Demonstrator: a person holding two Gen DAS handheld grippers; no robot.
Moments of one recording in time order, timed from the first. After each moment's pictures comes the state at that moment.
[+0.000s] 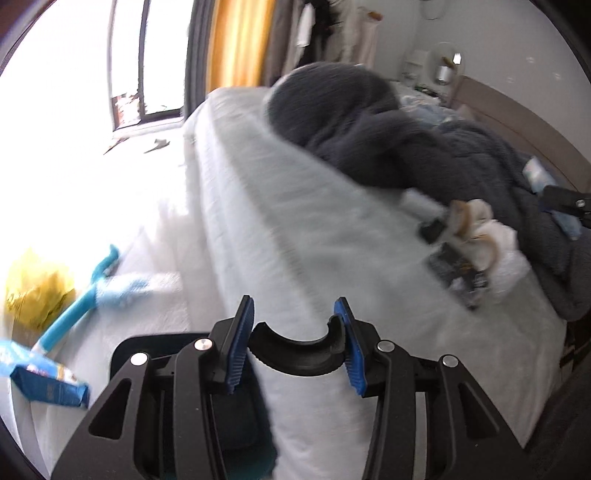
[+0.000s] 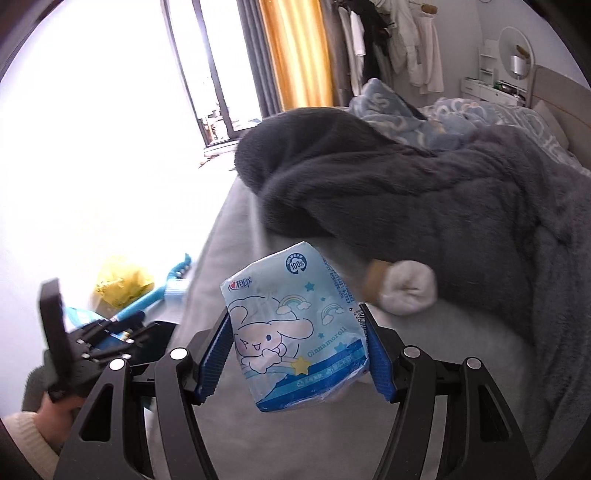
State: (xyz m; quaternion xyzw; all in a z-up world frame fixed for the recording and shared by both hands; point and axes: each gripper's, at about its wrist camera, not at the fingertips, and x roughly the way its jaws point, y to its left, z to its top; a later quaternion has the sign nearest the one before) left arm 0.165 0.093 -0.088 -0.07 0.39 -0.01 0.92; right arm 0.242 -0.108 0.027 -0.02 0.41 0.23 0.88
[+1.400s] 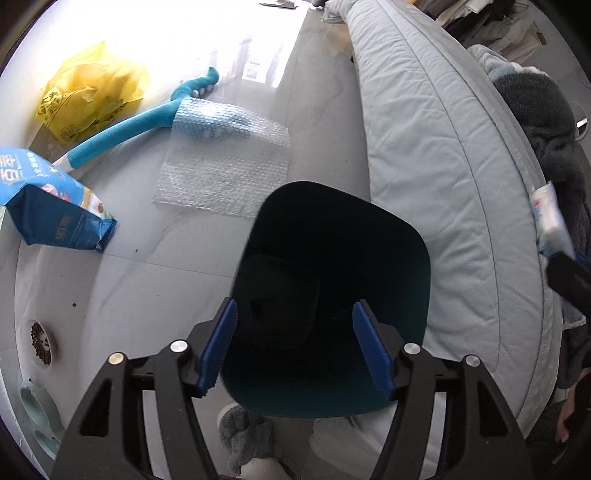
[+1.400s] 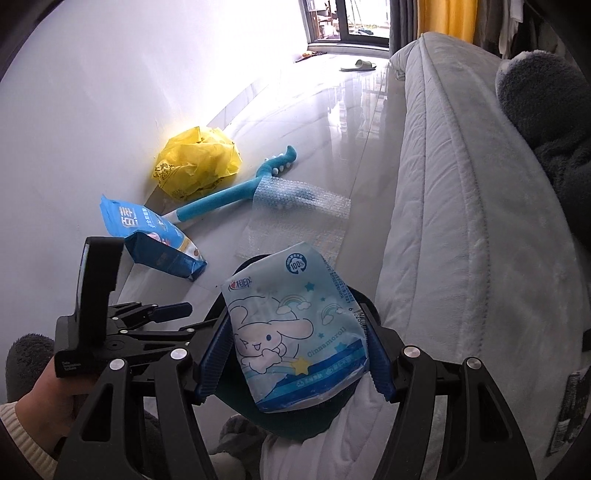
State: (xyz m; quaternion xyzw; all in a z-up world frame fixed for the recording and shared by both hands) left arm 0.108 0.300 -0.202 -0.28 0.56 0.09 0.77; right arm 0.224 0.190 -0.094 -0.14 0.54 0.37 0.75
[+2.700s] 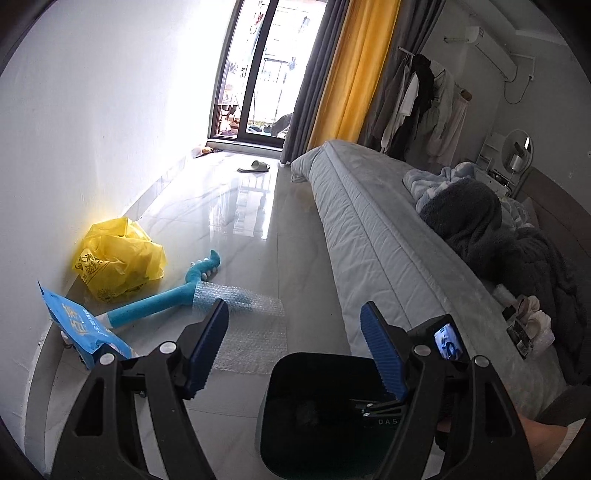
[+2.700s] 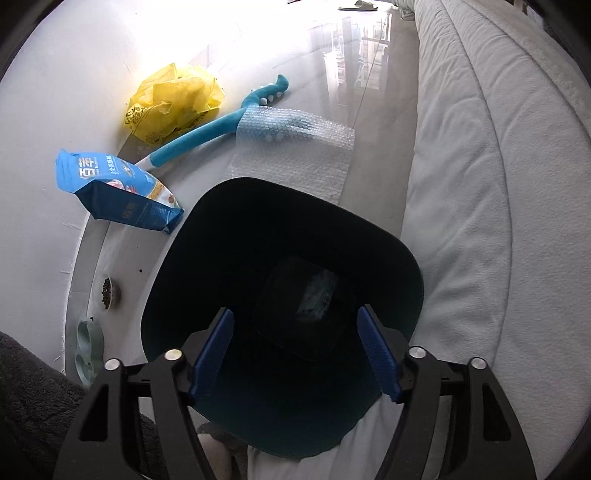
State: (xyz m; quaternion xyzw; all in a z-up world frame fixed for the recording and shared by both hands) left arm 0.063 0.301 -0.036 -0.16 0.29 0.12 0.94; right arm 0.228 0.212 -0.205 -0.17 0.61 0.34 0.69
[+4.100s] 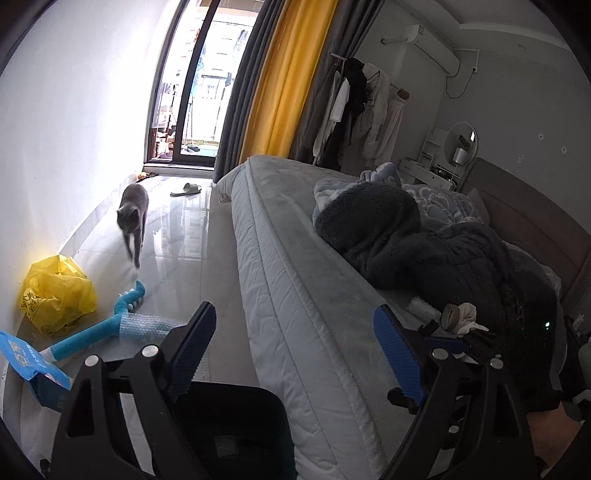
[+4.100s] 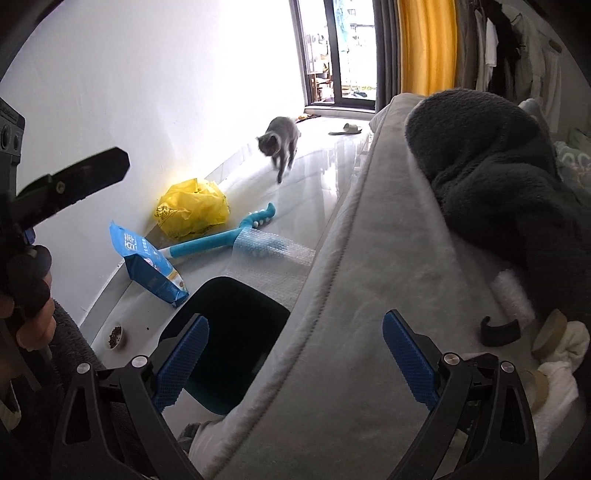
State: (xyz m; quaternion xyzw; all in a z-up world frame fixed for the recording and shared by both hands) left arm 0.124 0.162 0.006 -0.13 0.26 0.01 0.96; right arm 0.229 0.027 -0.028 -0.11 0.40 0.39 0.82
